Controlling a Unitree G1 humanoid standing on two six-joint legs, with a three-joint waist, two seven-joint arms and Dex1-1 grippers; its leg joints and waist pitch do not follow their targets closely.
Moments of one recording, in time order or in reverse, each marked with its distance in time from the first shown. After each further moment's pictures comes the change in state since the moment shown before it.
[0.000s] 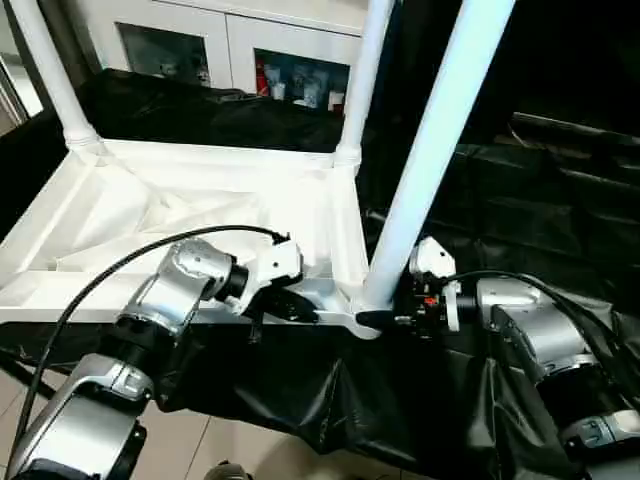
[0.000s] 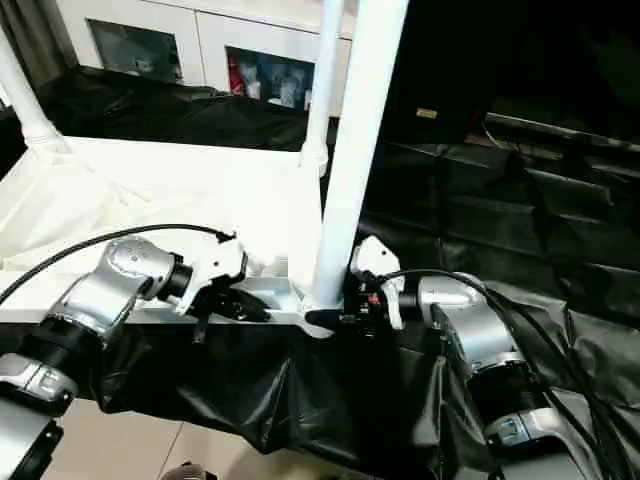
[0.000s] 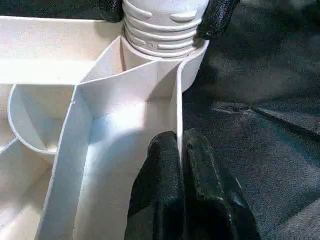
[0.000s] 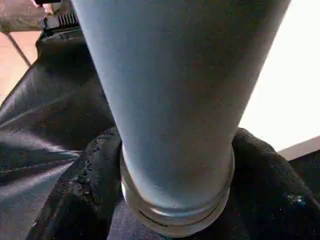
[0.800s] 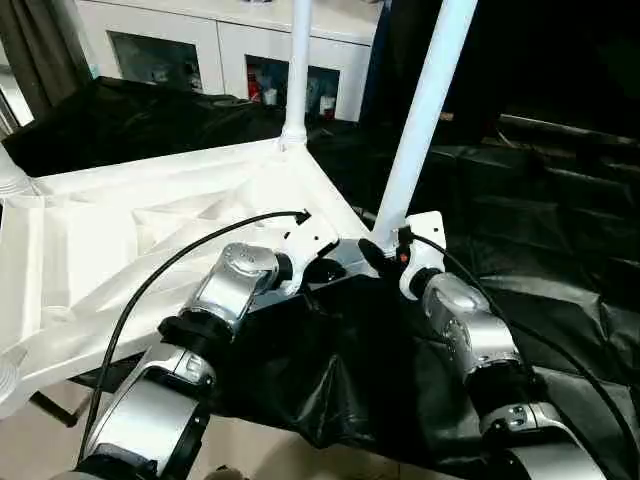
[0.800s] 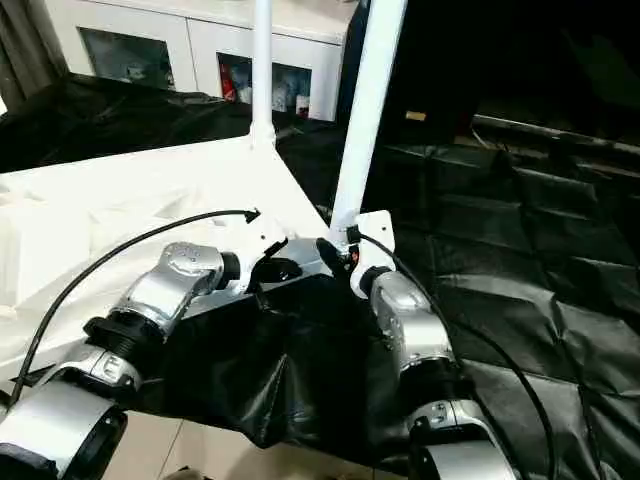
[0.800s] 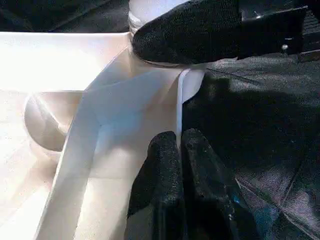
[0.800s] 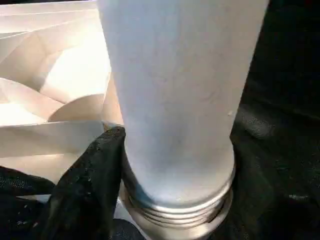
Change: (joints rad) left arm -0.083 -0.247 0.096 0.176 0.070 0.114 0.535; right arm -0.069 0.348 -0.220 0.212 -0.064 -0.042 -0.838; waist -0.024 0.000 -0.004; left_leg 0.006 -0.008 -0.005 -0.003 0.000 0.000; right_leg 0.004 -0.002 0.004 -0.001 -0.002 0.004
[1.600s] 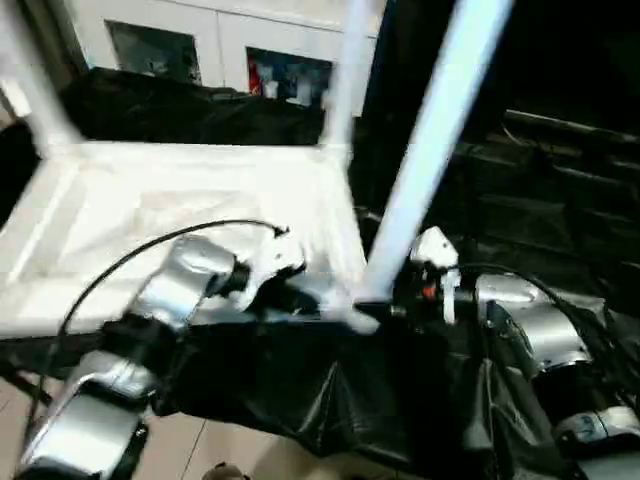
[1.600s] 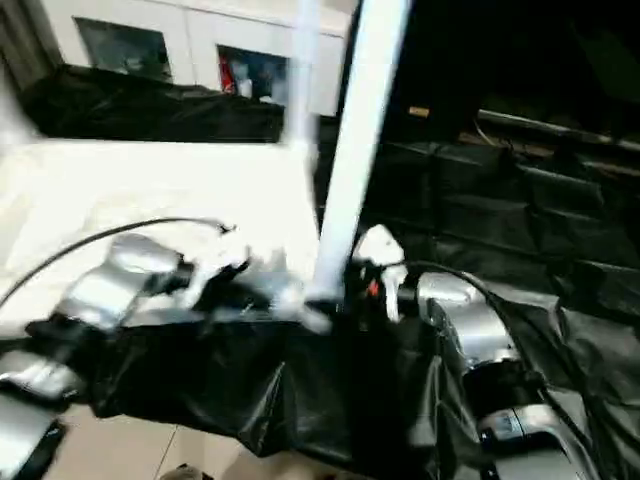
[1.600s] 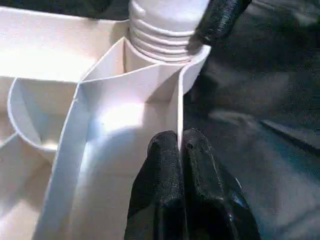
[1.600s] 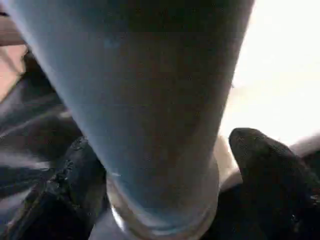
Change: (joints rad) left arm 0.085 0.264 -0.102 -0.229 -0.076 0.001 -0.544; right arm 0.046 -0.320 0.205 -0.173 0.075 0.039 0.818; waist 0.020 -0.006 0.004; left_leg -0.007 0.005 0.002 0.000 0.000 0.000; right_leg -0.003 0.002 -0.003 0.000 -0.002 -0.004
